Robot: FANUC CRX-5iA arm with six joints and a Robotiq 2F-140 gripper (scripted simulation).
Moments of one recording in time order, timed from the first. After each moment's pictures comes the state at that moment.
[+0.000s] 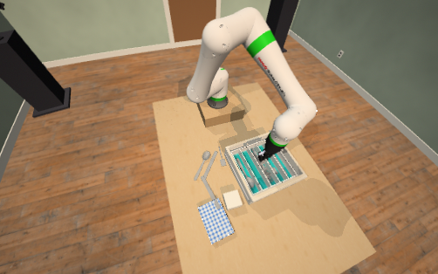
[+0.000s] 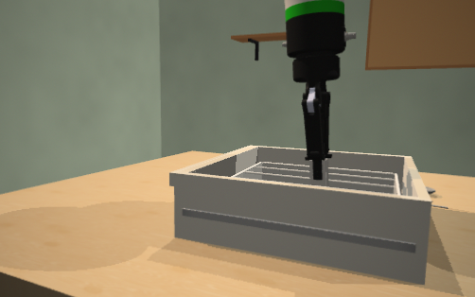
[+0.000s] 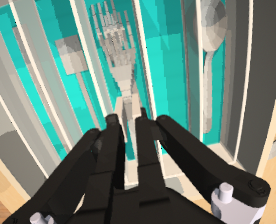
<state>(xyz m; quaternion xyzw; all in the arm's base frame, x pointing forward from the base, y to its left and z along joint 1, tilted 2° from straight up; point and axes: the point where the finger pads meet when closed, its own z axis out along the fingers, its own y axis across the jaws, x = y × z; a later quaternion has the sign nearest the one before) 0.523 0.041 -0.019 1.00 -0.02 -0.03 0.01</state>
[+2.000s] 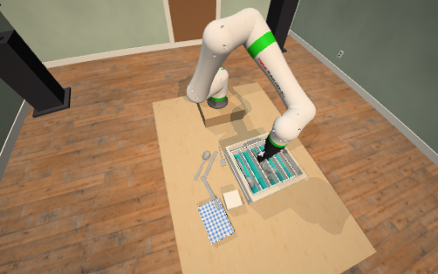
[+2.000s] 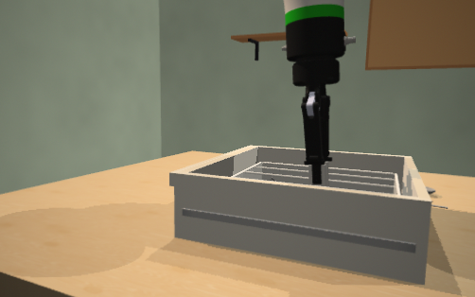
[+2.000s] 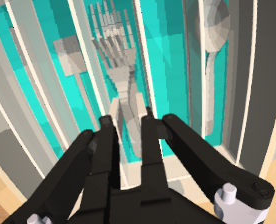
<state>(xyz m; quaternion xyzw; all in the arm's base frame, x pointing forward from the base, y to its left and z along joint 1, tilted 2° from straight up) 0.523 0.041 -0.025 1.00 -0.02 -0.03 0.01</state>
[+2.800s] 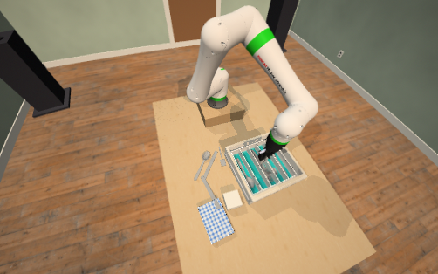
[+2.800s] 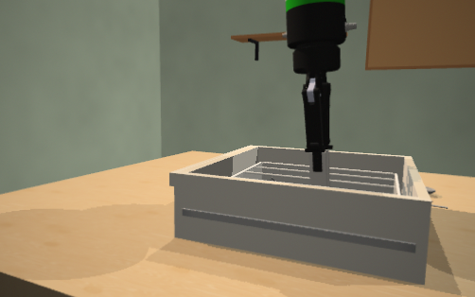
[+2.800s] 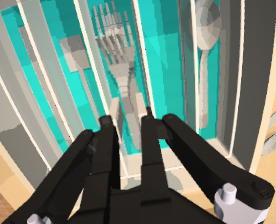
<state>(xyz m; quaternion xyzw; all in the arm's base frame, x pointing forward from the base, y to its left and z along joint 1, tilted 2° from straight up) 0.523 0.041 -0.004 1.00 -0.02 -0.03 0.01</state>
